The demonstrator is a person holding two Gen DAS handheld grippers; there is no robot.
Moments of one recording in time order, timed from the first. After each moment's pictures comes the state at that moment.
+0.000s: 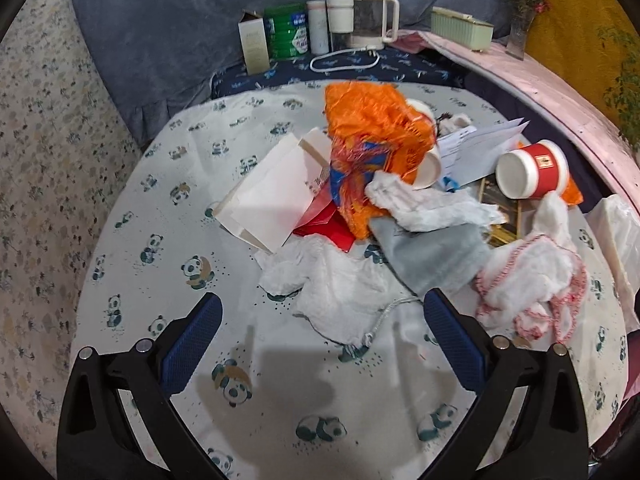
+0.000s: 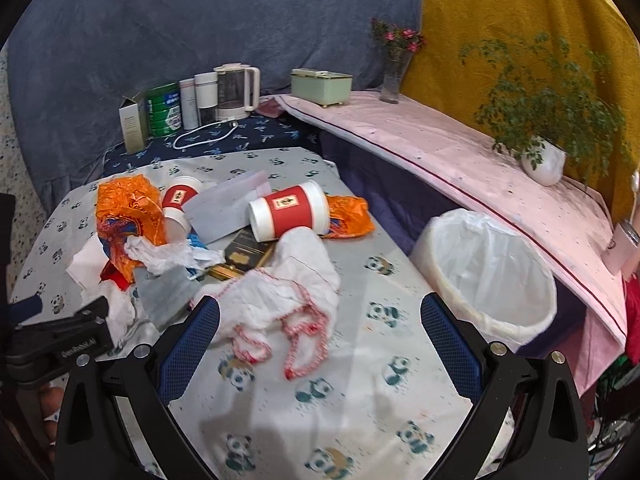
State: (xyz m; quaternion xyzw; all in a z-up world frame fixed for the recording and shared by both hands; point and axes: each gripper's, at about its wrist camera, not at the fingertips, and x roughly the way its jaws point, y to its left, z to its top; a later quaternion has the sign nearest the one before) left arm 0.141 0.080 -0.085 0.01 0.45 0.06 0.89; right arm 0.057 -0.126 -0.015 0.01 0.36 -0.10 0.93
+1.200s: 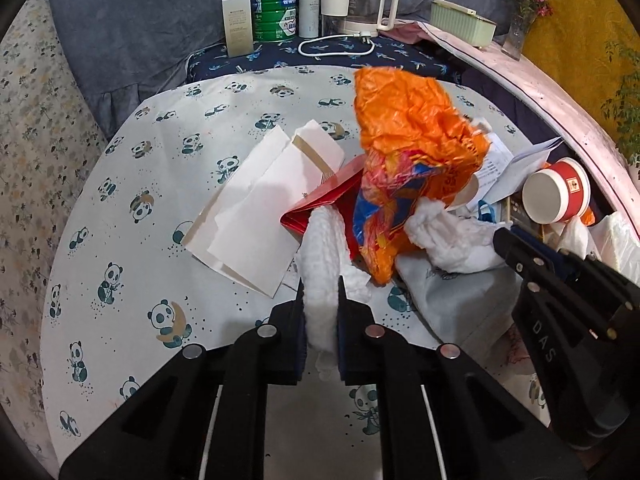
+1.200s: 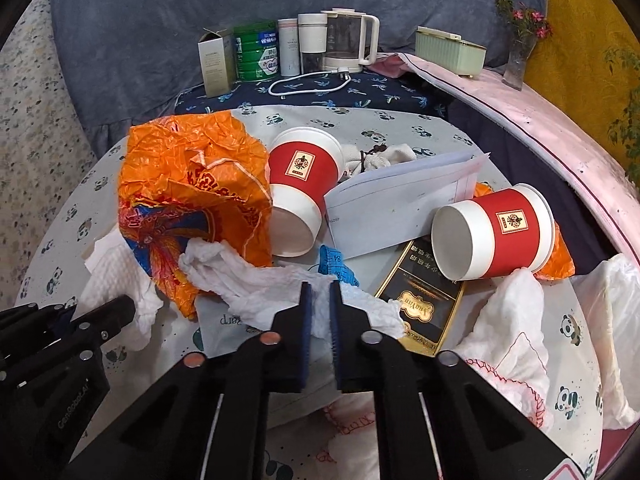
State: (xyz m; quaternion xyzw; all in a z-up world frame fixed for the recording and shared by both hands) left arm 0.195 0.111 -0.104 -0.02 0.47 0.01 0.88; right arm 0.184 -0.035 -0.087 -0.01 0.43 0.06 0.90
